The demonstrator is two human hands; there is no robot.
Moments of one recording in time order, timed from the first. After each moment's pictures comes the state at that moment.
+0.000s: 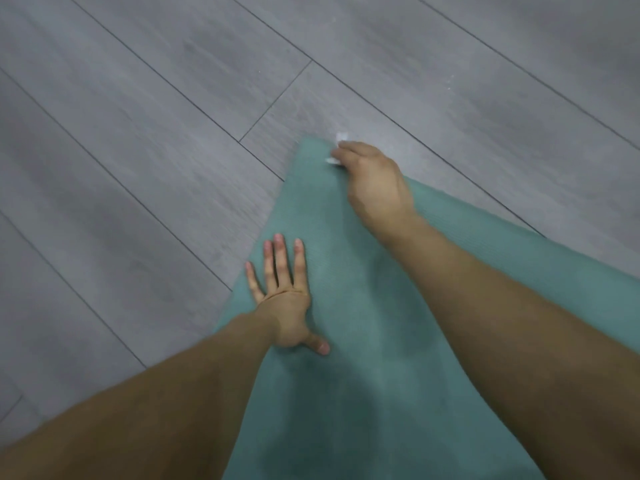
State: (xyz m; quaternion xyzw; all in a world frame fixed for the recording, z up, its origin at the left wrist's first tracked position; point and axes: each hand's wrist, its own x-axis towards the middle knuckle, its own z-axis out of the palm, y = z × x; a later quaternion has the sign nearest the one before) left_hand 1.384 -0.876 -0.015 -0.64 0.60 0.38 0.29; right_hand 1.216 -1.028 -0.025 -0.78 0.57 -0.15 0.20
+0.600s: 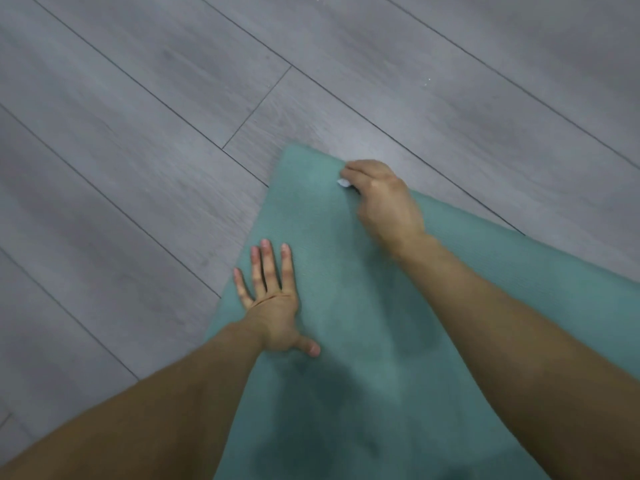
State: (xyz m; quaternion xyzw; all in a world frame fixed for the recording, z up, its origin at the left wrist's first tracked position) left_hand 1.383 -0.877 -0.010 -0.64 0.59 0.39 0.30; right_hand 1.183 -1.003 -0.009 -0.77 0.58 -0.14 0.22
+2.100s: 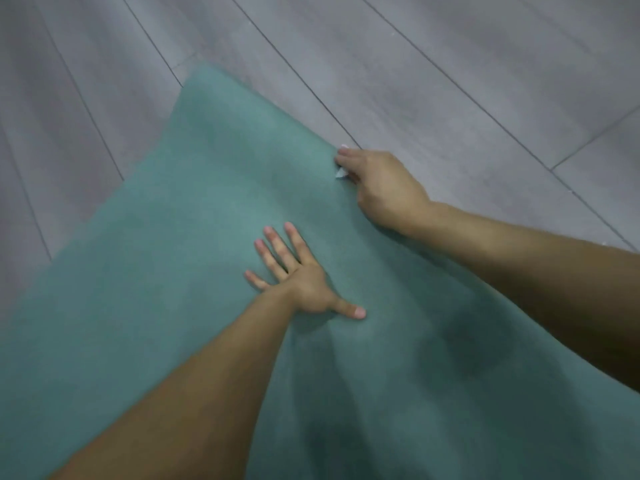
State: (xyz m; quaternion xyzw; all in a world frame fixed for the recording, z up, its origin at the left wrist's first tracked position) left_hand 1.072 -0.805 -0.017 -0.80 0.37 0.43 0.18; right_hand 0.951 -0.961 -0.030 -0.88 0.38 -0.11 0.27
